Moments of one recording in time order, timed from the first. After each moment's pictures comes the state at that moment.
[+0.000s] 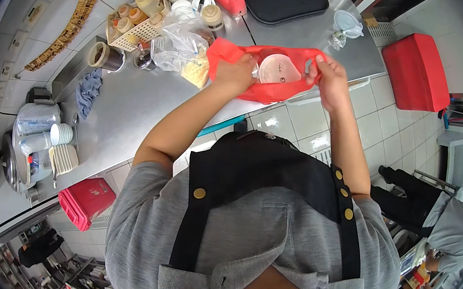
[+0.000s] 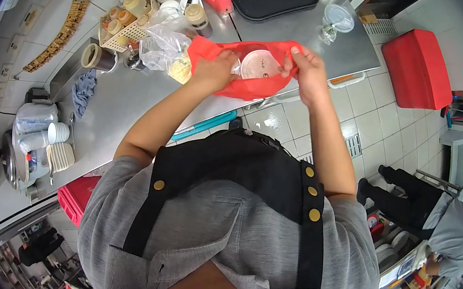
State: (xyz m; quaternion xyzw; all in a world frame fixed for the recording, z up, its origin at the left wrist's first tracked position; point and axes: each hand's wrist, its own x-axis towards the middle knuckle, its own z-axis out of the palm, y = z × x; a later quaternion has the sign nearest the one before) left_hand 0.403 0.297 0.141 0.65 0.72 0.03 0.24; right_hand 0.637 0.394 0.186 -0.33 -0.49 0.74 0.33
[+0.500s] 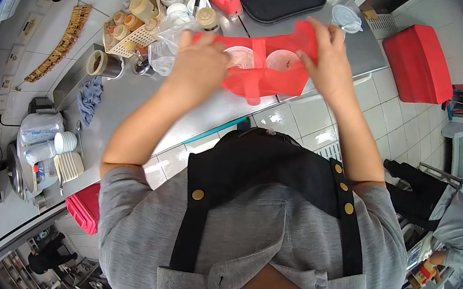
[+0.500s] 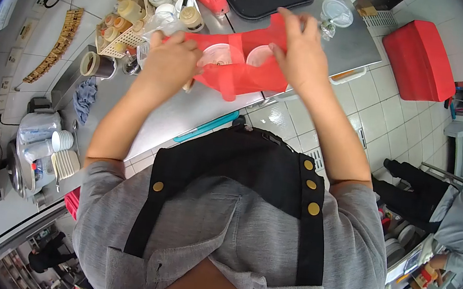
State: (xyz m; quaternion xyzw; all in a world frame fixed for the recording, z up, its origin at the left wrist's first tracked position) left_hand 0.369 0.270 0.281 0.77 0.64 -0.08 -0.02; right_hand 0.607 0.394 0.250 -0.37 -0.86 0.16 0.31
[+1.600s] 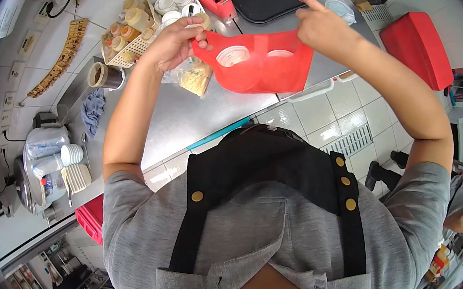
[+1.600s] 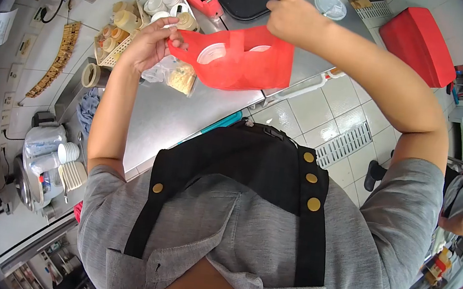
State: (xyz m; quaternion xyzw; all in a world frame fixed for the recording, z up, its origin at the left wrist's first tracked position) left_hand 0.282 0.314 0.244 0.30 0.50 0.50 0.64; right_hand 0.606 0.463 0.283 -0.01 -0.96 -0.29 0.00
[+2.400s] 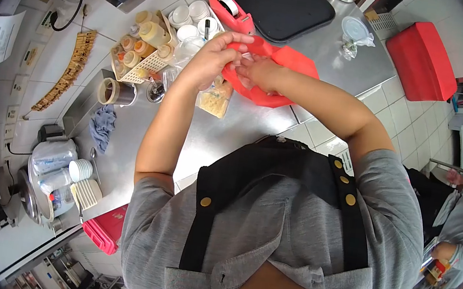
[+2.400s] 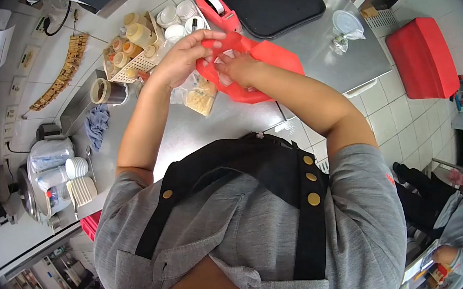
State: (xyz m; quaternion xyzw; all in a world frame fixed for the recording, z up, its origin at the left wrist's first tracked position) left_hand 0.273 0.344 0.238 0.43 0.53 0.43 0.59; right_hand 0.433 0.432 0.157 -0.11 -0.98 0.09 -0.15
